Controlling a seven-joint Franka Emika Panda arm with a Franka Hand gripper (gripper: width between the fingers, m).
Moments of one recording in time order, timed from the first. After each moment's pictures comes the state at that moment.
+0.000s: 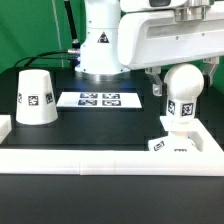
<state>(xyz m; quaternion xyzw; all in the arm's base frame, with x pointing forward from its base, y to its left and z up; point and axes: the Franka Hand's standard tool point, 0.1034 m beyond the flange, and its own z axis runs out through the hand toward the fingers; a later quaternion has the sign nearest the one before) 0.611 0.099 0.114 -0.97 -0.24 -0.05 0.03</state>
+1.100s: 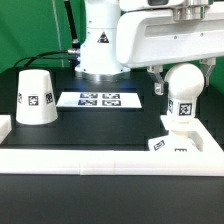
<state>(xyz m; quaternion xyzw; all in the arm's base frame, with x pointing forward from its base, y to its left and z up) 0.609 0.098 0.114 -0.99 -0.11 -0.06 0.03</state>
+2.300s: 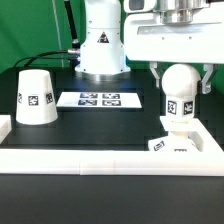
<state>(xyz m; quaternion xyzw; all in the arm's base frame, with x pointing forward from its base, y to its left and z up) 0.603 0.102 0.112 -0.91 0.40 -0.02 0.06</state>
